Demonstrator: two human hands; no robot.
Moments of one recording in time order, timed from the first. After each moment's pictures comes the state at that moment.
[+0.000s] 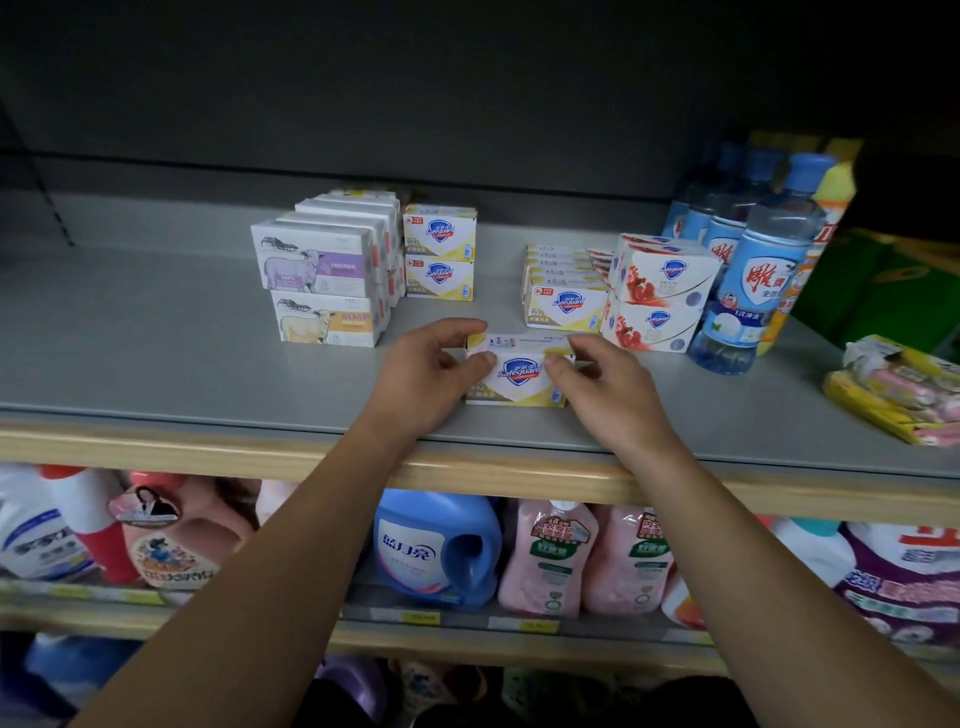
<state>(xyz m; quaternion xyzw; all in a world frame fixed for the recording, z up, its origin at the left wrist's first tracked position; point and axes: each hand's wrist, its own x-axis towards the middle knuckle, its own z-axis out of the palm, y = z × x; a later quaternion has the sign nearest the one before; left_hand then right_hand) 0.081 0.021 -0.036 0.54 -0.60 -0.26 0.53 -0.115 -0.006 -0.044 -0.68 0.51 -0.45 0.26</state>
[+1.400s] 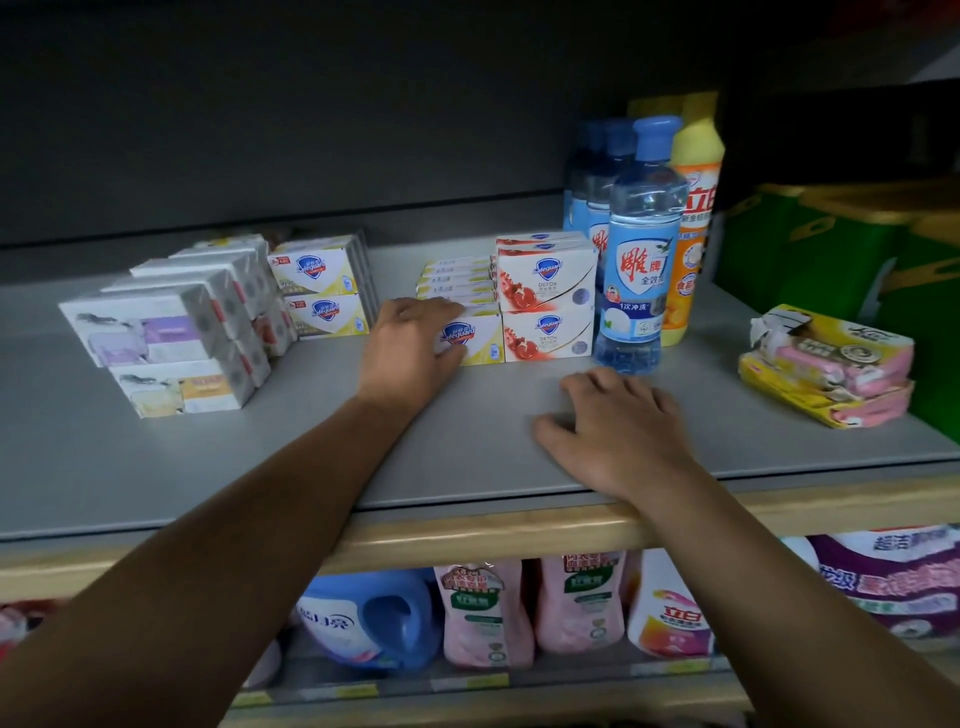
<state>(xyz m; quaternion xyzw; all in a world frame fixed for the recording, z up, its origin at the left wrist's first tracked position) -0.008 -0.113 -0.043 0.57 -0.74 0.13 0.33 -0.231 -0.025 -0.051 -0.75 0.65 -0.13 0.02</state>
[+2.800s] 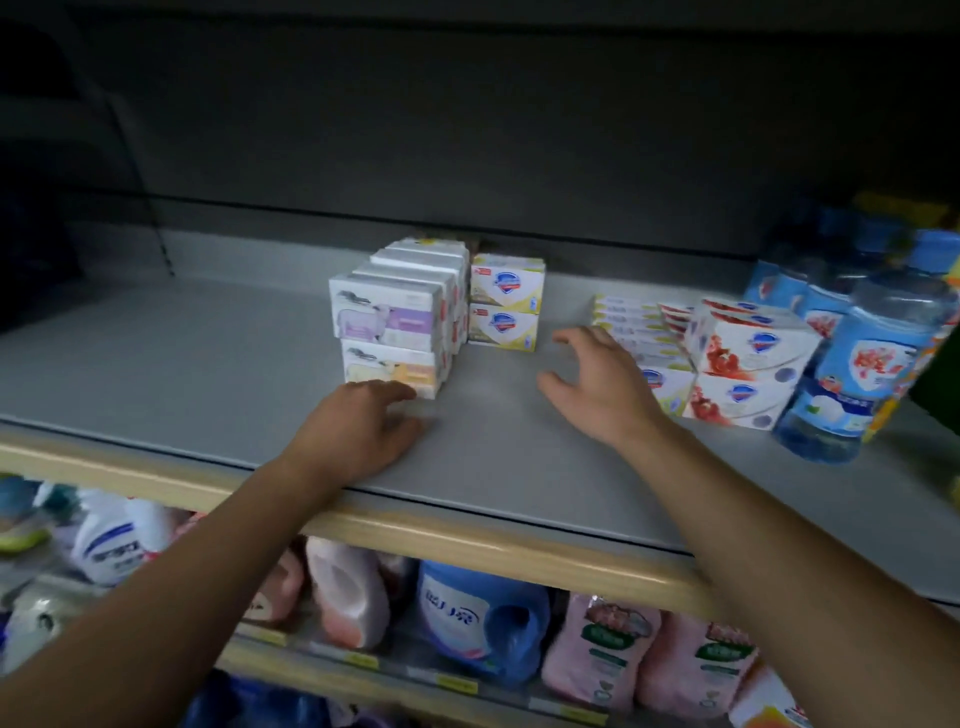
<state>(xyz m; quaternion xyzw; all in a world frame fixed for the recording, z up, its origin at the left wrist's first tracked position) 0.195 0.032 -0.028 0.70 -0.67 0.00 0.25 -0.050 -0.076 -0.004 -0.81 0.49 -0.31 0.07</state>
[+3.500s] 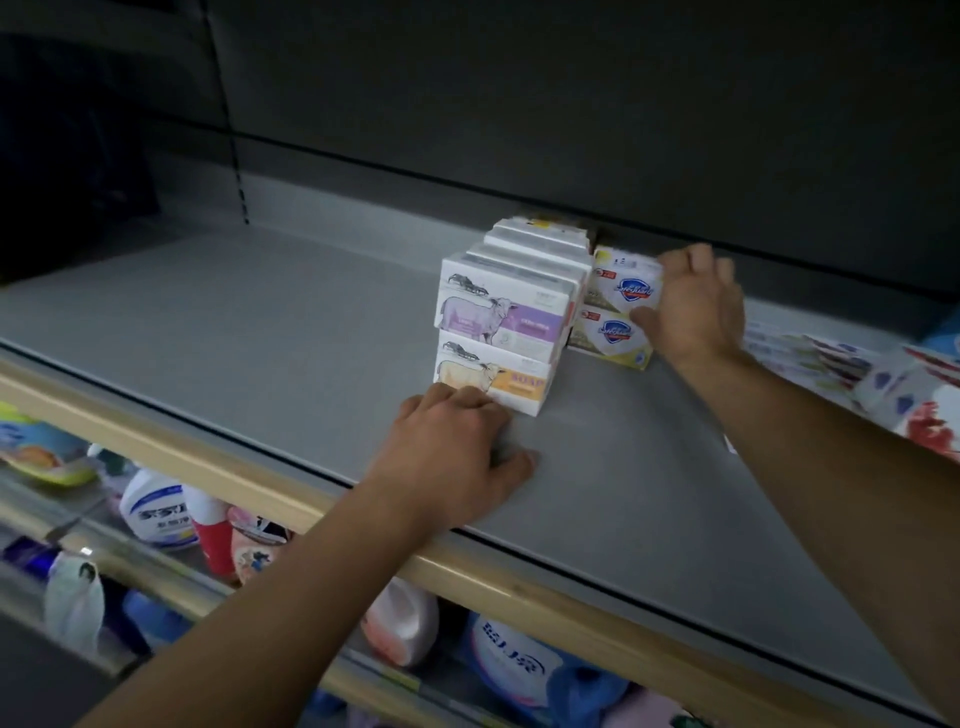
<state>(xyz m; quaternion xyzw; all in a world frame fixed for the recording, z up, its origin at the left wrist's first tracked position) 0.211 0.018 -0.052 0.72 -0.67 0.05 0.19 0.033 -0.209 0.022 -0.78 0.54 -0.26 -0.16</state>
